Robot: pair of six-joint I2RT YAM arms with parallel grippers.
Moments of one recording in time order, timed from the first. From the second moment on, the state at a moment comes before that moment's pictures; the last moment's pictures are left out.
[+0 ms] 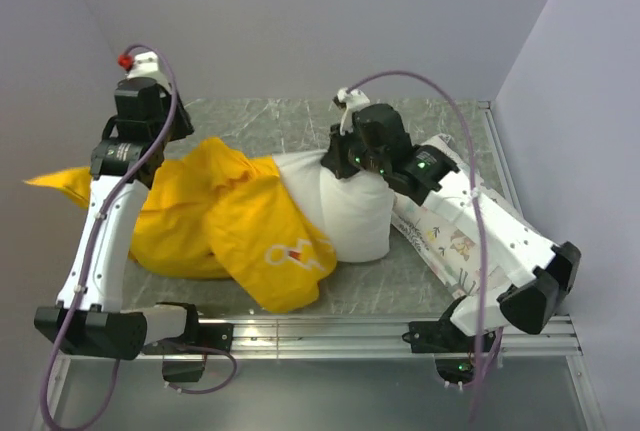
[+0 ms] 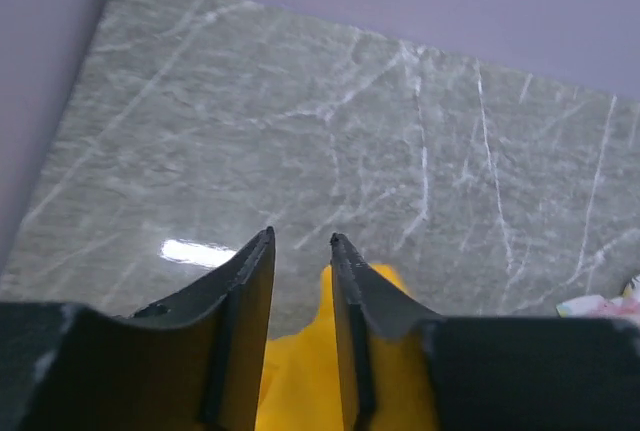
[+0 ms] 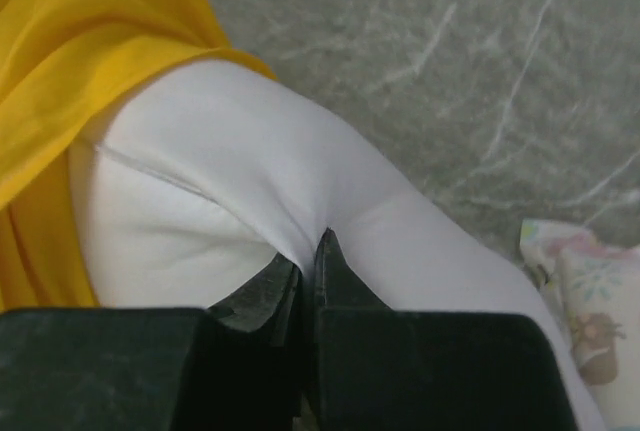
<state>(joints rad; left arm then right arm) -0.07 1.21 1.49 -0.65 -0.17 -0.27 0.80 1.41 1.58 -0.60 0.03 0.25</state>
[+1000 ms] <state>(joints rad) -0.28 0.98 1.09 -0.55 -0.26 -0.41 0.61 1.74 1.34 -0.35 -0.08 0.47</state>
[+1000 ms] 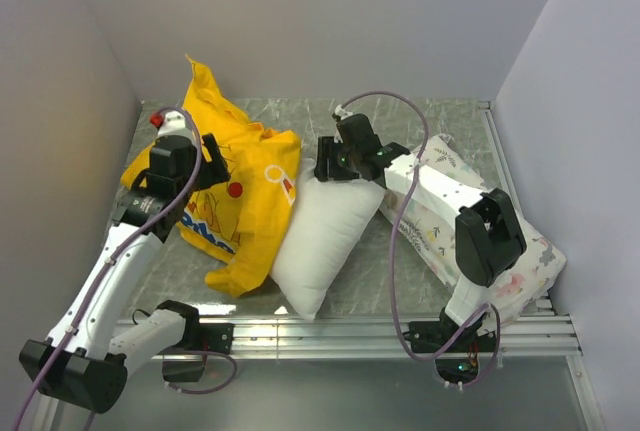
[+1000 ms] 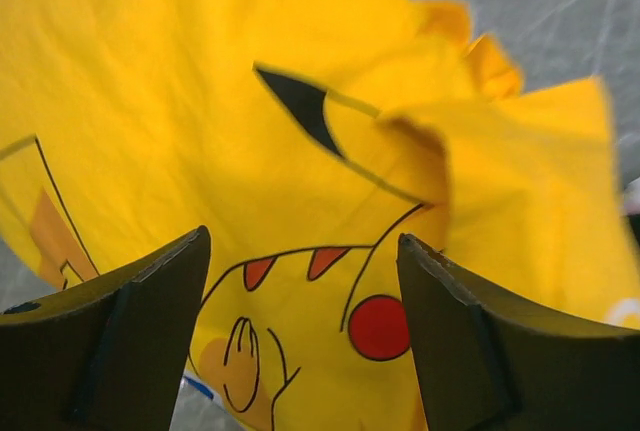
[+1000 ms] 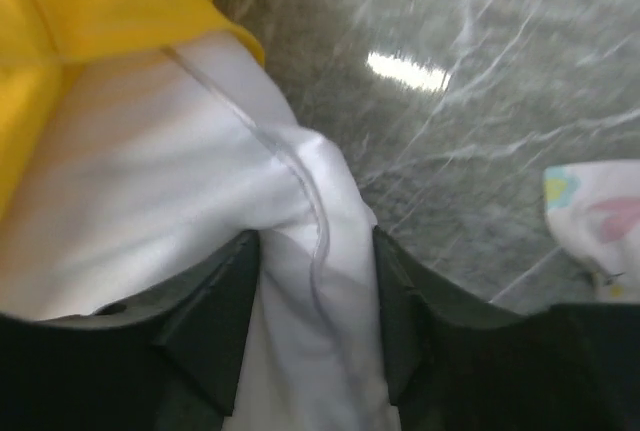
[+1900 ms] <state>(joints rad) -0.28 1.15 0.97 -0.41 -0.15 -0.46 0.92 1.29 1.00 -0.35 0.11 0.45</state>
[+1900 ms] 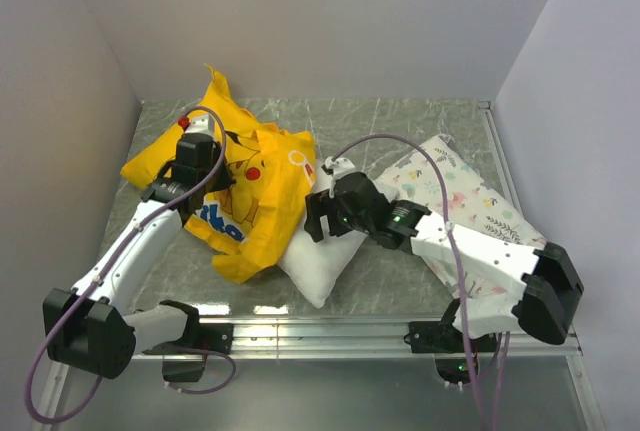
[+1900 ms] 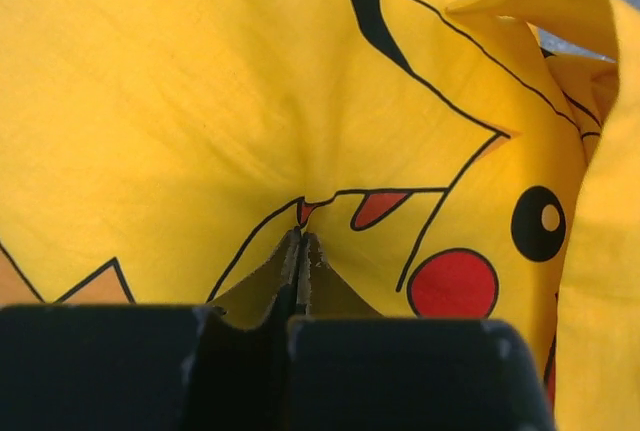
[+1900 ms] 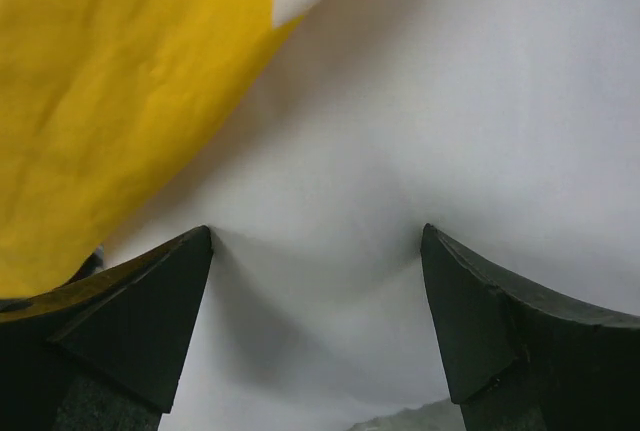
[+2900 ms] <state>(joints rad) 0.23 1.36 1.27 -0.44 -0.18 -0.41 0.91 1.18 1.01 -0.44 0.23 0.48</state>
